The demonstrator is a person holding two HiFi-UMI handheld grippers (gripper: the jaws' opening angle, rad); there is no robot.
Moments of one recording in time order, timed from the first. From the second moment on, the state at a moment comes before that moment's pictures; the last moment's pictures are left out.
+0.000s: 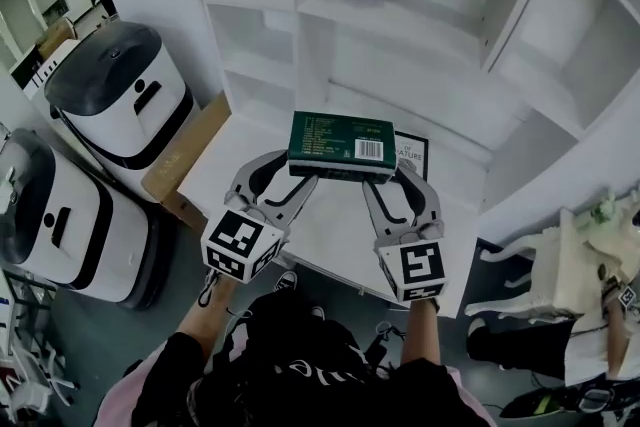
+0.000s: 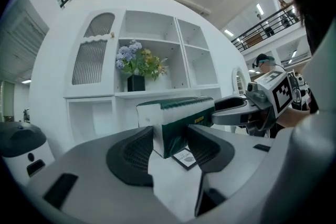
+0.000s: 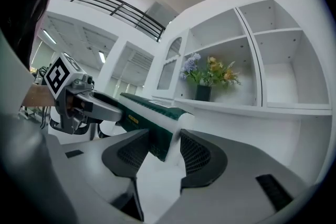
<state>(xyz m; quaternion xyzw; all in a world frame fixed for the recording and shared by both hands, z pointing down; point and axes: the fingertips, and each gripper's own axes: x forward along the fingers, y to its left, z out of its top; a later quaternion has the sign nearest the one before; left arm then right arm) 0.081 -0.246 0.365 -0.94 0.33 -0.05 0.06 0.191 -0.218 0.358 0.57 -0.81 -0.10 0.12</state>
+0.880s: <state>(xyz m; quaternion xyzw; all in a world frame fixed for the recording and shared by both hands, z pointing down) -0.012 -0.221 0.399 -0.93 0.36 -0.06 0.05 0.102 -0.201 0.397 0.55 -0.82 -0.06 0.10</state>
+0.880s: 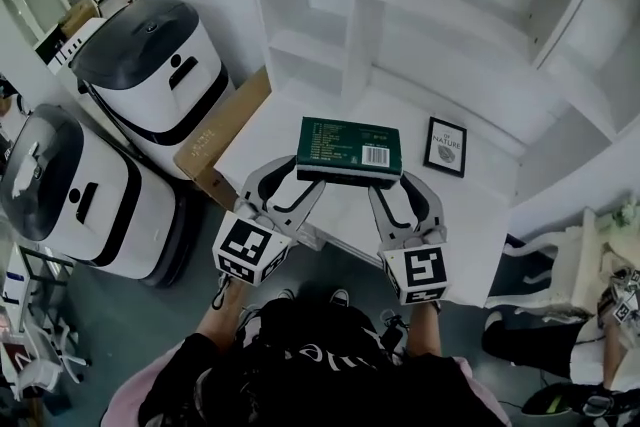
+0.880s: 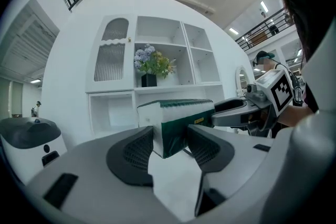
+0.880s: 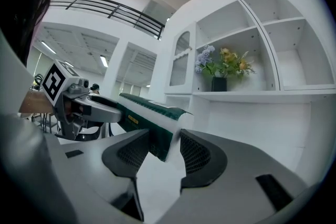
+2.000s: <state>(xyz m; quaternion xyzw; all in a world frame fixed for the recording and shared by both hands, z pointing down) -0.132 -0.198 0.414 -0.93 0.35 -0.03 0.04 -0.018 -0.178 0.413 0.56 -0.82 -0.04 0.13</state>
